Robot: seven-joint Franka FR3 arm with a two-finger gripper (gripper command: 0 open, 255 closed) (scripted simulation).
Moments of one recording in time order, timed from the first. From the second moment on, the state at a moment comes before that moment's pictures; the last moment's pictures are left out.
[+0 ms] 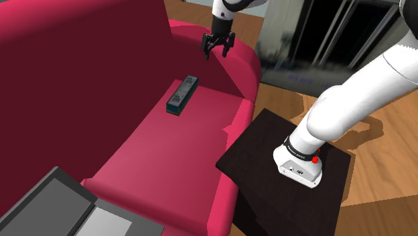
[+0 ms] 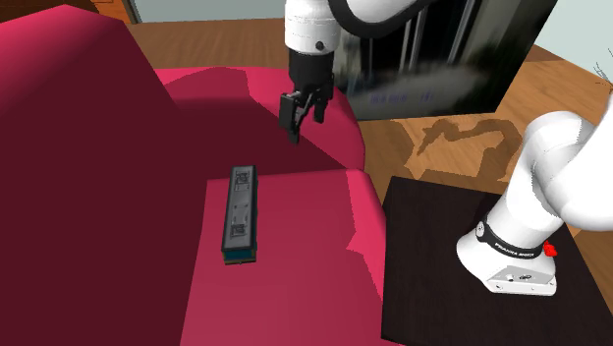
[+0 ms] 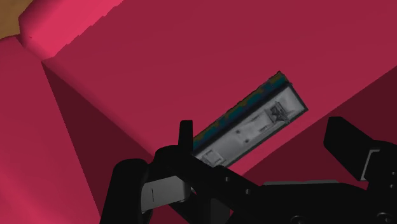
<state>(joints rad) -0.03 -0.26 0.05 -2.21 0.07 1.99 0.31</state>
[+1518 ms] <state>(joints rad) -0.06 0.60 0.00 -1.57 -0.03 2.15 0.54</state>
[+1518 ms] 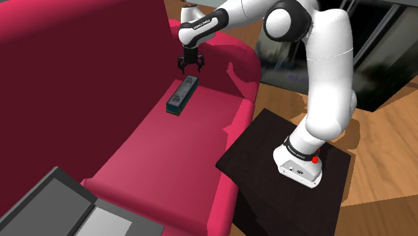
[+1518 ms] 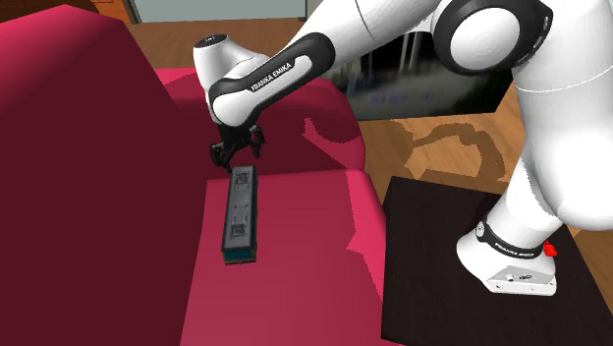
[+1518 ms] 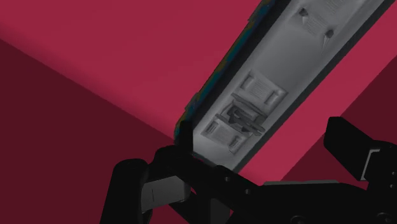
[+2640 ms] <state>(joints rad) -0.06 0.73 -0.01 -1.50 -0.03 2.20 0.56</state>
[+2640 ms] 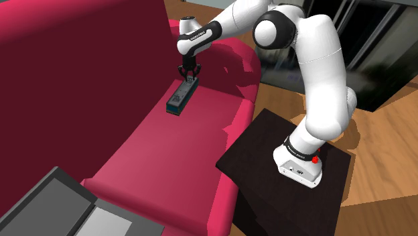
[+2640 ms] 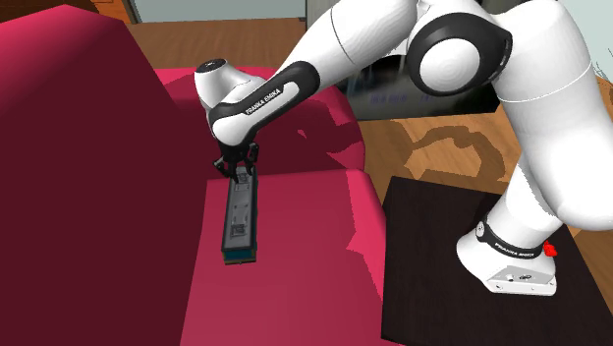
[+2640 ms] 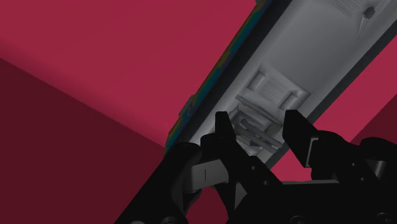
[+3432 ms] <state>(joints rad) -0.06 0.67 -0.01 -1.48 -0.03 2.13 0.56</state>
